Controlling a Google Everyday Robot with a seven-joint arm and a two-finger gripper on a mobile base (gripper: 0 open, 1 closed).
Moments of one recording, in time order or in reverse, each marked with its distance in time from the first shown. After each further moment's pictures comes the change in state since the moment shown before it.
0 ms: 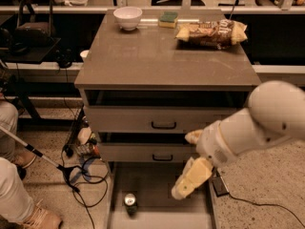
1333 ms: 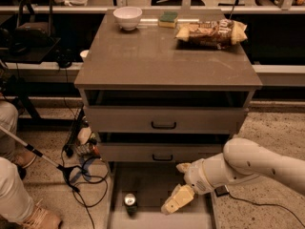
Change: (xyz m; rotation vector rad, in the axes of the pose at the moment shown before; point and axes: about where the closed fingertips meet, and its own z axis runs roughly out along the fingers) arm 0.094 -0.049 0.143 -0.048 -0.100 0.127
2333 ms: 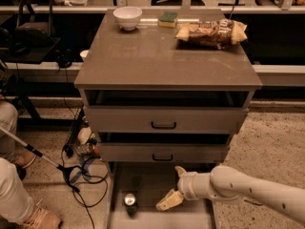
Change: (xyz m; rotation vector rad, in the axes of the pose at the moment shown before) arm 0.062 -0.110 0.100 0.217 -0.133 -0.081
